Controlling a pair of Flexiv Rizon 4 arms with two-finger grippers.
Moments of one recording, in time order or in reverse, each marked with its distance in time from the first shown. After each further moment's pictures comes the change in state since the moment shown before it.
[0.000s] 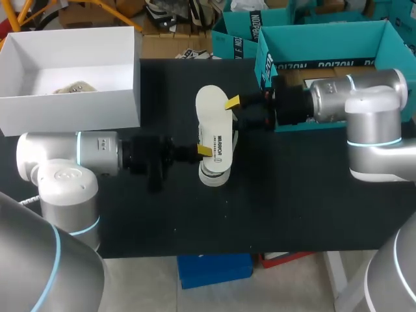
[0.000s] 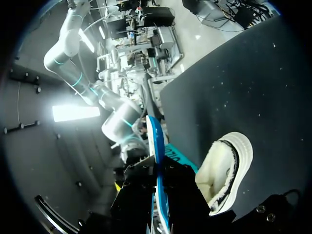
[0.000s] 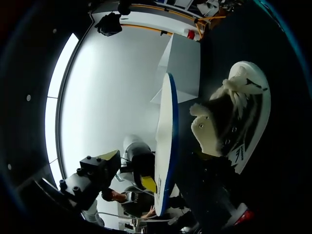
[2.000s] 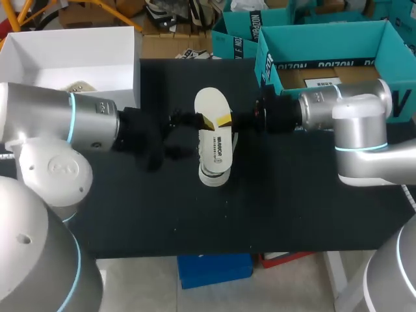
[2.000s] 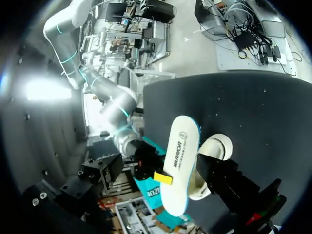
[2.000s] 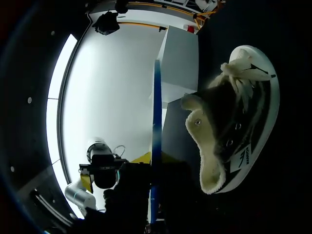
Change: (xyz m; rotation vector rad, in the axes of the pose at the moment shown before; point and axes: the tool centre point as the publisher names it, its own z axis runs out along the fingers) left arm -0.059 0.006 -0.026 -0.059 0.354 -0.144; right arm -0.019 -0.005 0.023 0.020 0.028 0.025
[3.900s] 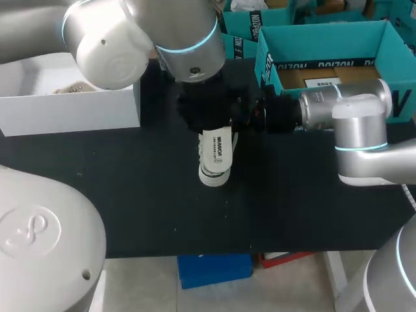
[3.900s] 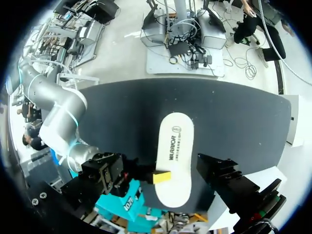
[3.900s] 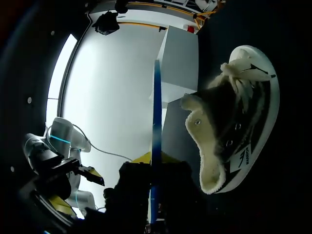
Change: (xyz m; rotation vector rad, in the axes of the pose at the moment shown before) left arm -0.046 0.003 0.026 0.047 0.810 0.126; right arm 0.000 0.000 0.000 0.001 -0.001 0.000
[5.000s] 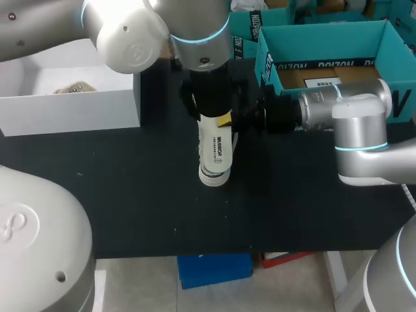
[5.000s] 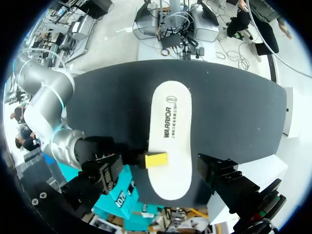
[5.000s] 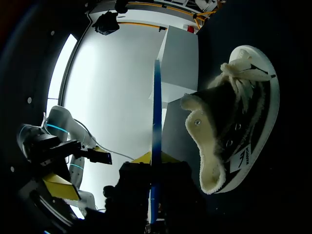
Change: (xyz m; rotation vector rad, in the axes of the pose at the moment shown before) left arm 0.006 0.054 0.026 -0.030 0.073 0.020; right arm 0.000 0.000 0.000 0.000 0.000 0.000
